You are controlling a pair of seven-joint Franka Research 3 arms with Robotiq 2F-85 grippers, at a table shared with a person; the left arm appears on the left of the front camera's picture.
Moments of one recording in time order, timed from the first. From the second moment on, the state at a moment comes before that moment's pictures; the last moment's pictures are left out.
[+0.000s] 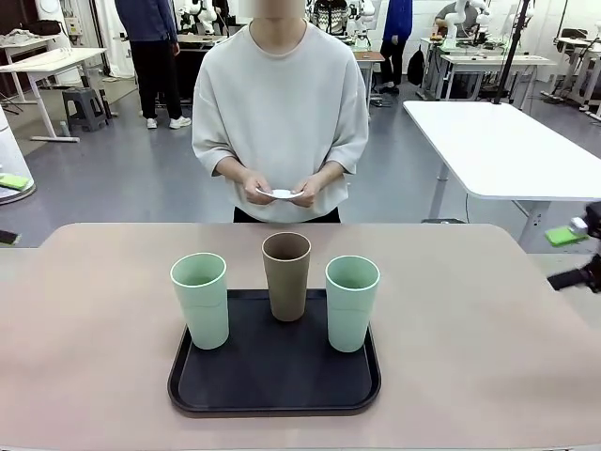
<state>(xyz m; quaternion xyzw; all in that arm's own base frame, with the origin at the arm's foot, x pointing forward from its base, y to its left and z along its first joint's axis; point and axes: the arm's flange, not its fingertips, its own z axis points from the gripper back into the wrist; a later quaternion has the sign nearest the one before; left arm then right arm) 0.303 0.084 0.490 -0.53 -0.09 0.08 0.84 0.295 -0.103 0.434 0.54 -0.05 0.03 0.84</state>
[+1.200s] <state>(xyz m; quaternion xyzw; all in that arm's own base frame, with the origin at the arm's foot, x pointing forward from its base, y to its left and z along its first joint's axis) 0.277 0.175 0.504 -0.54 -0.01 0.05 0.84 0.251 -0.157 0.415 0.57 -0.06 -0.01 0.82</state>
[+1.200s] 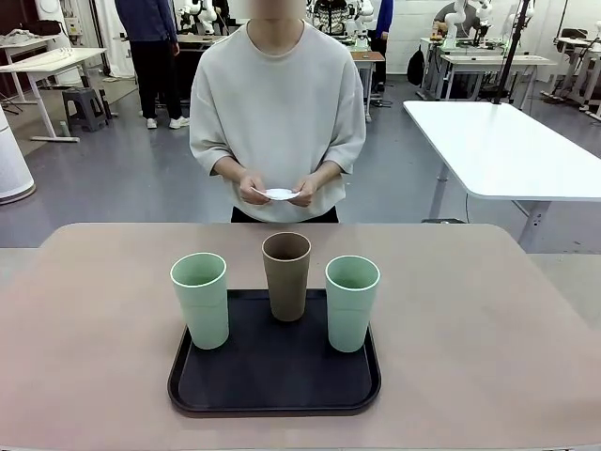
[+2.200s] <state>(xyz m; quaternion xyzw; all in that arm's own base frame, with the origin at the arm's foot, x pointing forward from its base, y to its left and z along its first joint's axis) 0.277 0.175 0.504 -0.54 -0.01 0.05 0.84 0.251 -0.157 0.415 0.57 -0.05 -0.01 0.82</state>
